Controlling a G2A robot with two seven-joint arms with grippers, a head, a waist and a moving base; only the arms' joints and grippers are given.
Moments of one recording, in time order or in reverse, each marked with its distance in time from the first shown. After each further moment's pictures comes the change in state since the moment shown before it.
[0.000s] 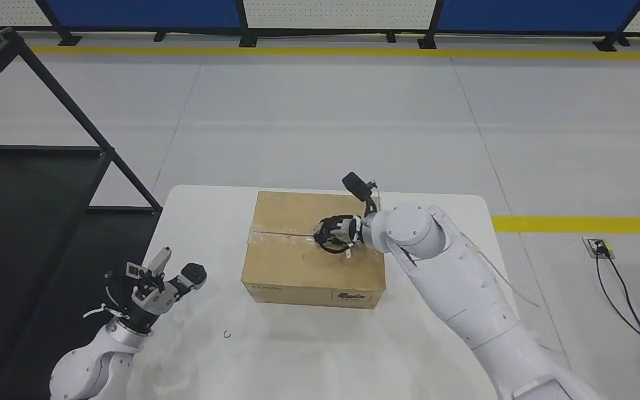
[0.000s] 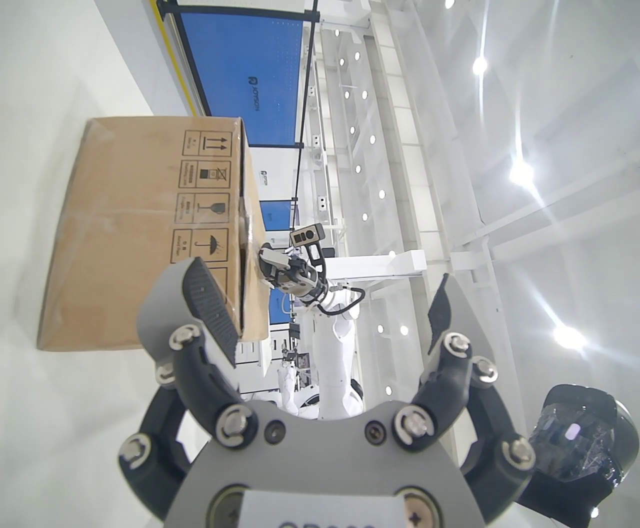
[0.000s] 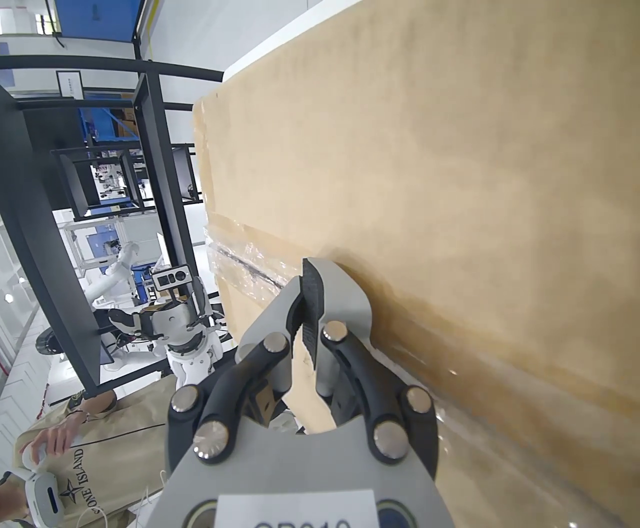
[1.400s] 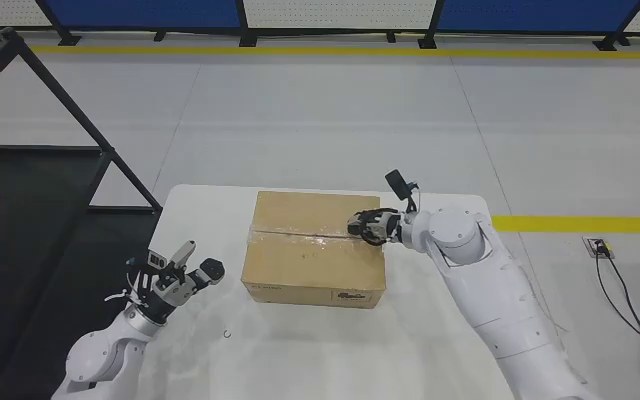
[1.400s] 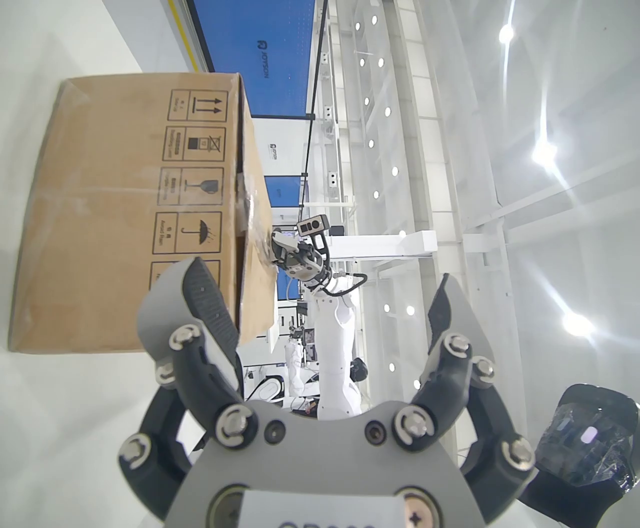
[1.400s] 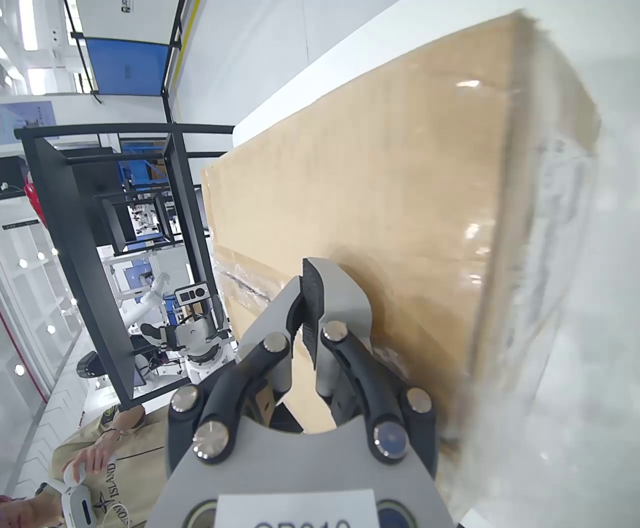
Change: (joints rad) left arm -0.069 0.008 0.088 0.004 0.050 0.043 -0.009; right arm -0.142 0.091 0.259 -0.113 -0.069 0.013 0.037
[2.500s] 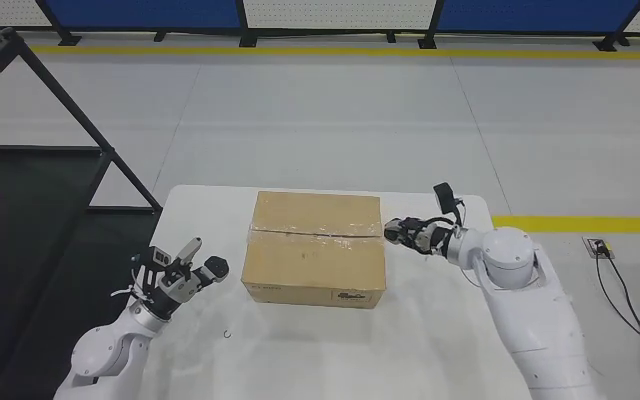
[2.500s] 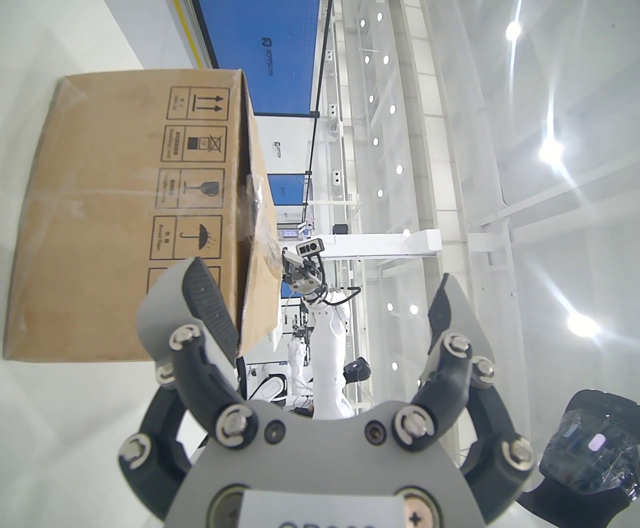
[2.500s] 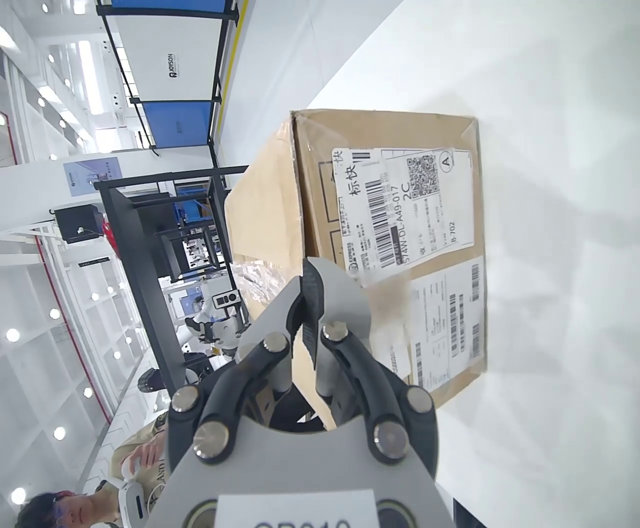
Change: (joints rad) left arm -0.025 0.005 0.033 0.008 0.014 0.008 0.022; right arm -0.189 0.086 0.222 -0.161 0.074 -0.011 0.065
